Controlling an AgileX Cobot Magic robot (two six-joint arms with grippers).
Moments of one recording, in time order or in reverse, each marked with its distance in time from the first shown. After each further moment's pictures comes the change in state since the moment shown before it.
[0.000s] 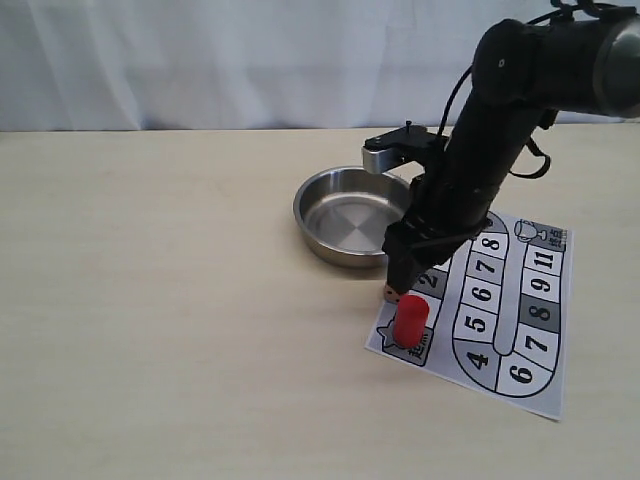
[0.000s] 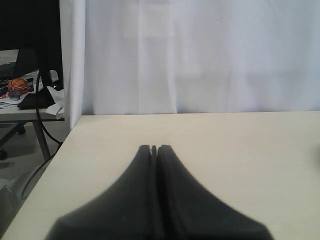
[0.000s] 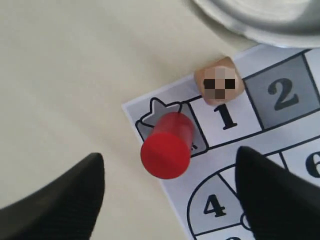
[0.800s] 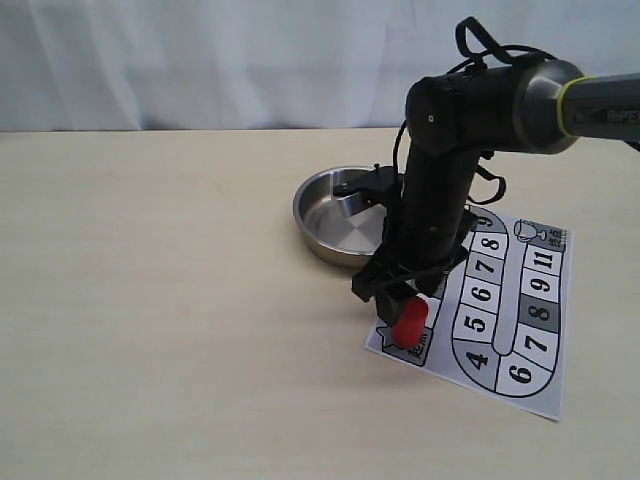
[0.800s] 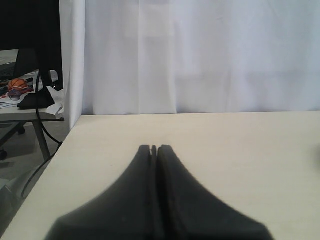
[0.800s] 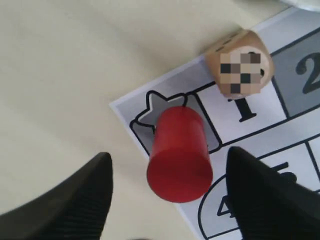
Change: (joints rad) left arm 0.000 0.000 0.000 0.000 0.000 0.000; right arm 0.118 0.084 0.000 -0.165 -0.013 0.240
